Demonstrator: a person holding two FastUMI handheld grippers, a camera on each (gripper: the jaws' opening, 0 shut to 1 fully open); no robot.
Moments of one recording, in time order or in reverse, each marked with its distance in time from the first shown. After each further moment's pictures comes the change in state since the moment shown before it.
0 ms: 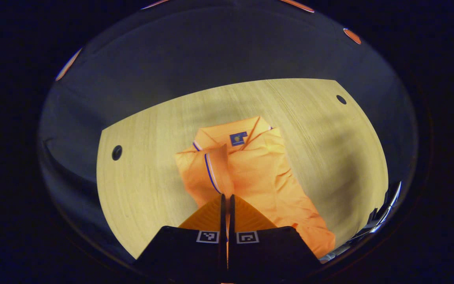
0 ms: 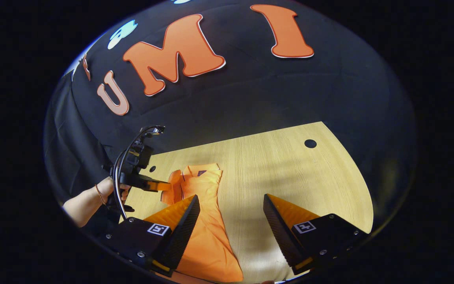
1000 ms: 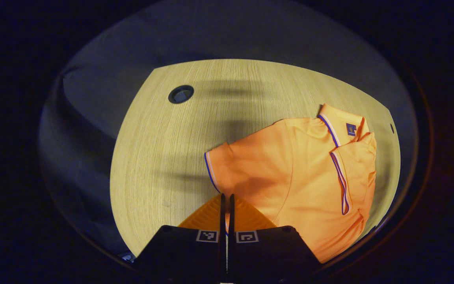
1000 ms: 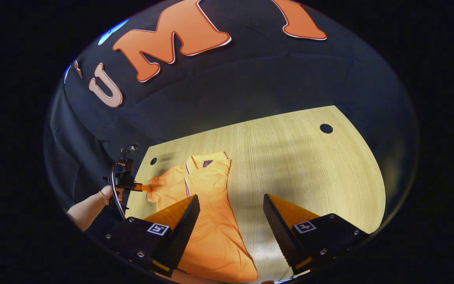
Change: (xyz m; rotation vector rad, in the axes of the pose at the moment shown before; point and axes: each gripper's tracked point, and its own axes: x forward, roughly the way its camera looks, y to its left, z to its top) left arm 0.030 0.231 -0.086 -0.268 0.070 0.158; right arm 0.051 0.040 -0.009 0.032 0.120 0.033
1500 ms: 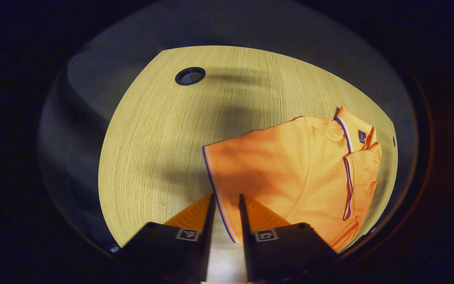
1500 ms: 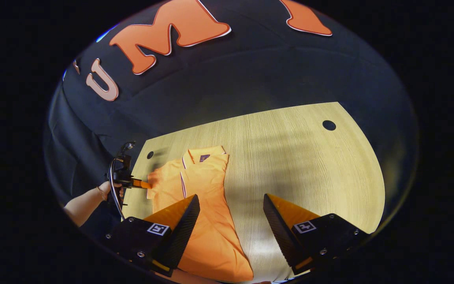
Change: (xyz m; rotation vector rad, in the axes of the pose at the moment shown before) left arm 0.042 0.005 -0.023 -0.167 0.088 -0.075; right arm 0.020 -0.005 -0.005 -0.022 0.069 -0.009
